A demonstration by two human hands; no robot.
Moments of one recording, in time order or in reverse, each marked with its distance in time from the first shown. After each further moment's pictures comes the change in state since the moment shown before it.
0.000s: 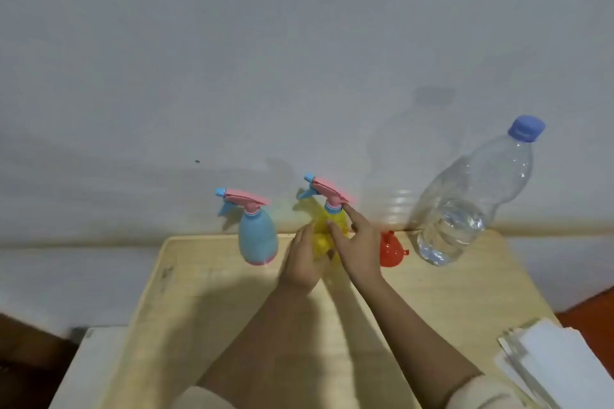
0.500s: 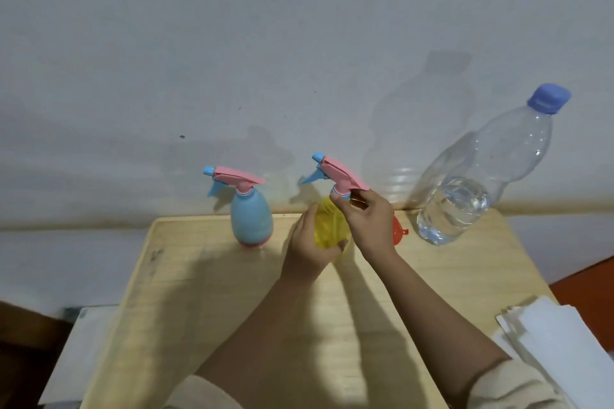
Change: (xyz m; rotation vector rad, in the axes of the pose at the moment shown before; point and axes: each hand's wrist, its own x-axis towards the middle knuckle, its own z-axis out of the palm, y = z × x) left_hand -0.008 -0.011 0.019 -0.015 0.076 0.006; right_hand 0.015 0.005 -0.009 0.107 0.032 0.165
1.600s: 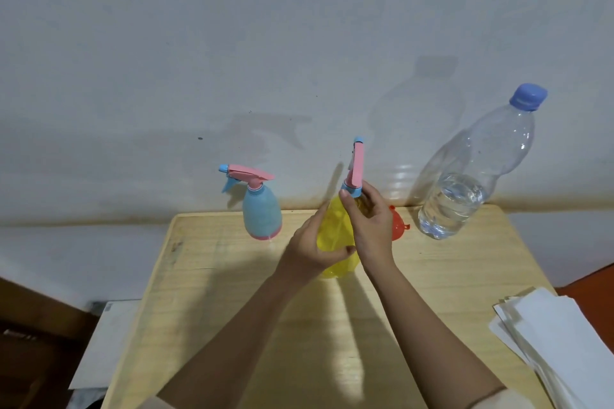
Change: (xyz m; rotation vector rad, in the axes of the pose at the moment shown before) left_hand -0.023 0.036 -0.034 0.001 -0.224 -0.049; right_hand -0.038 -0.021 -0.009 0.376 0.033 0.057
